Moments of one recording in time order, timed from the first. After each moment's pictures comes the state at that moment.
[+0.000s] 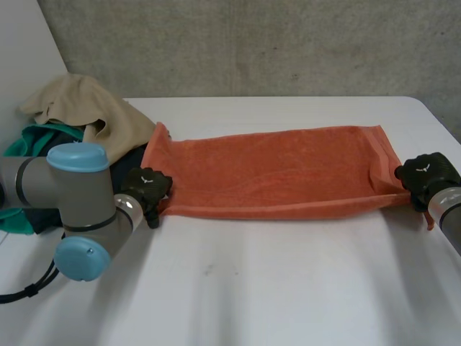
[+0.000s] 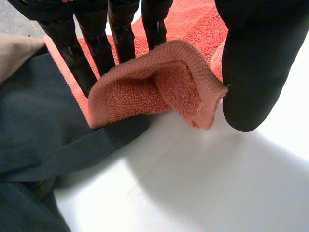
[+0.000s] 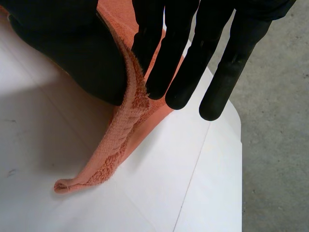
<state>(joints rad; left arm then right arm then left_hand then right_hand) 4.32 -2.26 -1.40 3.23 -1.57 3.61 1.58 -1.09 1.65 -0.23 1.42 2.37 0.52 0.52 0.52 0.50 0.33 1.12 1.18 1.19 1.20 0.99</state>
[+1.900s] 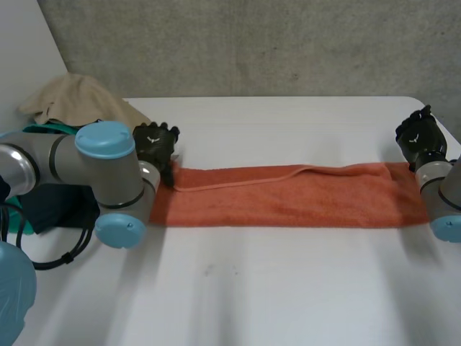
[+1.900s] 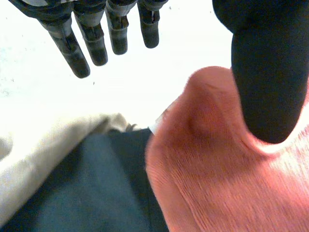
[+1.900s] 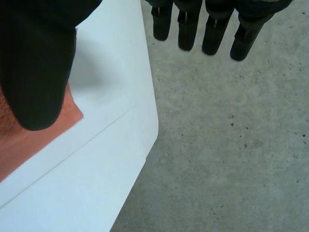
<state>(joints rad) 4.24 -2.38 -1.10 3.33 -1.73 3.45 1.58 -0.66 1.18 -0.52 1.42 1.99 0.21 0.24 0.24 0.23 0.06 0.23 0.23 0.24 0.24 0.06</state>
